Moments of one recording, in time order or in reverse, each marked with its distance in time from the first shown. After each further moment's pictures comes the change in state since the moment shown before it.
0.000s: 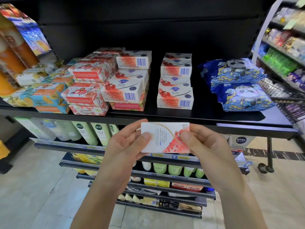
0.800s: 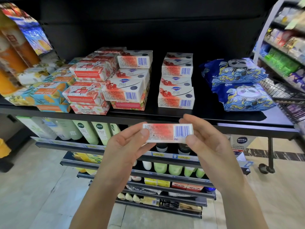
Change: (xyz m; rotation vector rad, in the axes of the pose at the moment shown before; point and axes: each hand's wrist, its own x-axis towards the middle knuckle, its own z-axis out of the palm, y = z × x) left_hand -0.002 0.001 -0.004 0.039 -0.016 -0.024; right_hand 0.001 0.011 -0.010 -0.039 -0.126 -0.137
